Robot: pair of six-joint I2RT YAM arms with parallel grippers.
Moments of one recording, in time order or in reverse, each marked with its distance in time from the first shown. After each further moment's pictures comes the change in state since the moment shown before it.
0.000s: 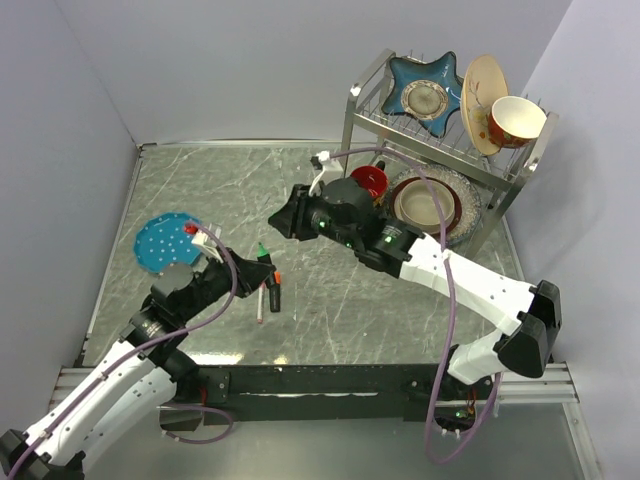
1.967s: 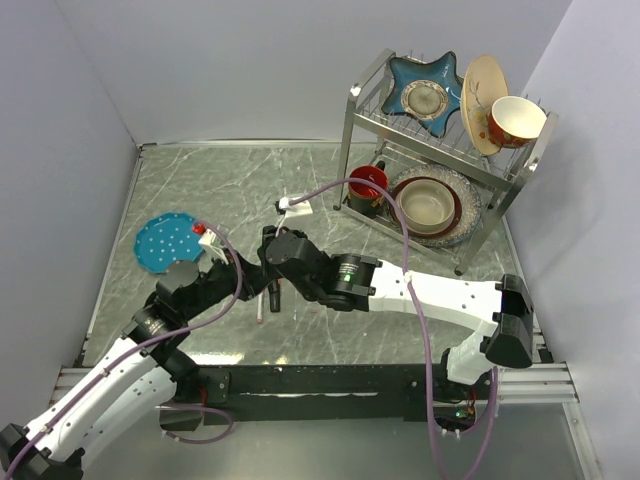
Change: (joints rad) left arm -0.009 0.026 0.008 -0.030 0.033 -0.001; right arm 0.315 0.119 0.046 -0.130 0.545 0.003
